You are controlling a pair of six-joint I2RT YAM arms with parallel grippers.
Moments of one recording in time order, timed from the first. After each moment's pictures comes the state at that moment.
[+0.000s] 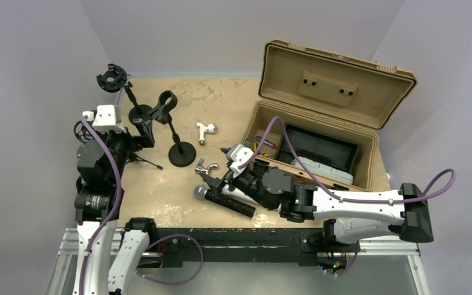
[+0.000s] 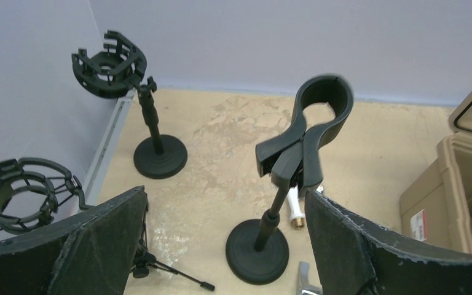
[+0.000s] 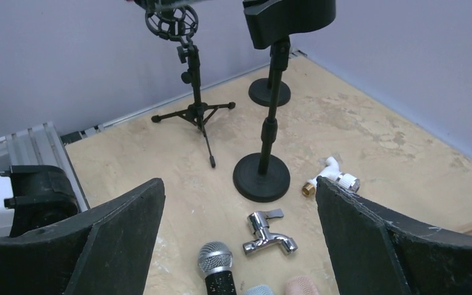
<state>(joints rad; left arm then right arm) -0.02 0.57 0.89 -0.38 -0.03 -0.08 1.37 1.19 0.89 0.36 0.46 -0.07</state>
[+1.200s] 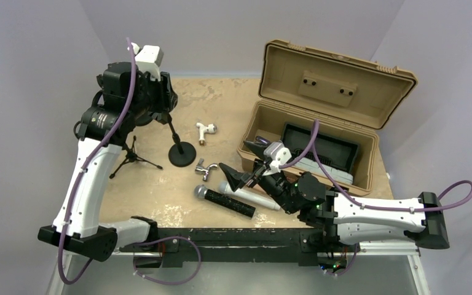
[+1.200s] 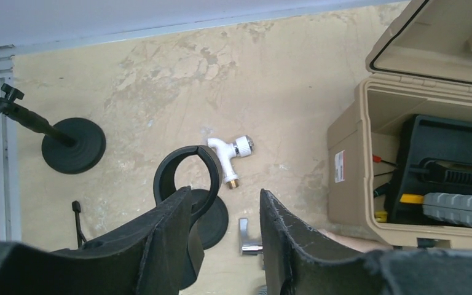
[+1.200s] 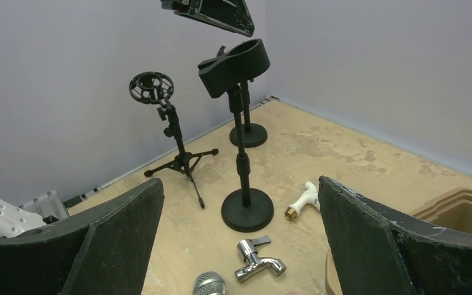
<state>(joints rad) -0.27 1.22 1.66 -0.85 0.03 -0.12 1.37 0.96 0.71 0.55 0.56 -0.07</state>
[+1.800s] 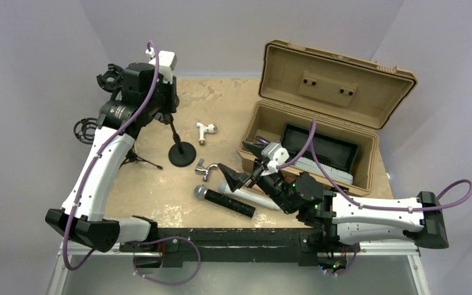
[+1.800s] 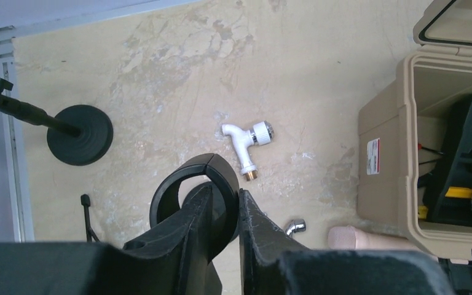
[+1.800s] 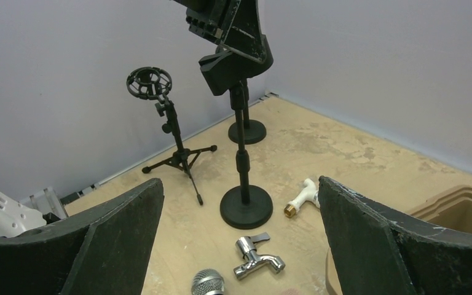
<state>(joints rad) -0.30 1.31 1.60 -0.83 -0.04 -0.06 1.37 0.98 0.71 0.55 0.57 -0.07</state>
